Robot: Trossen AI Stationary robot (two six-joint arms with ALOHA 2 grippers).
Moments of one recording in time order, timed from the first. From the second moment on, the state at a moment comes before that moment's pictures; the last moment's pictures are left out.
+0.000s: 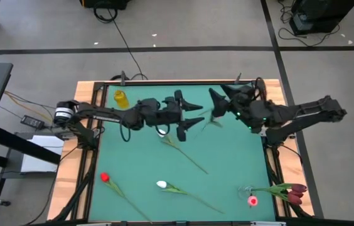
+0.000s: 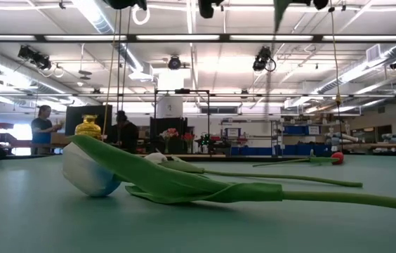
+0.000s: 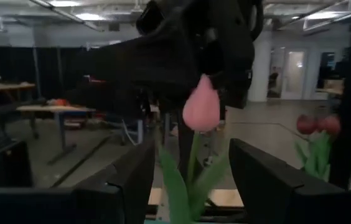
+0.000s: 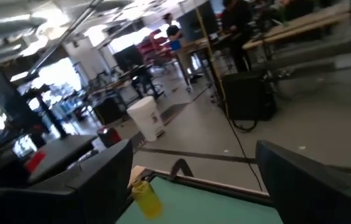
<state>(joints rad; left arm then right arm) 0.02 1.64 1.19 0.66 -0.03 0.01 0.17 1.08 1.01 0.04 1.04 0.48</state>
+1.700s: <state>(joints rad) 0.03 1.72 1.21 0.65 0.13 -0.20 0.01 1.19 1.01 0.10 0.40 0.54</state>
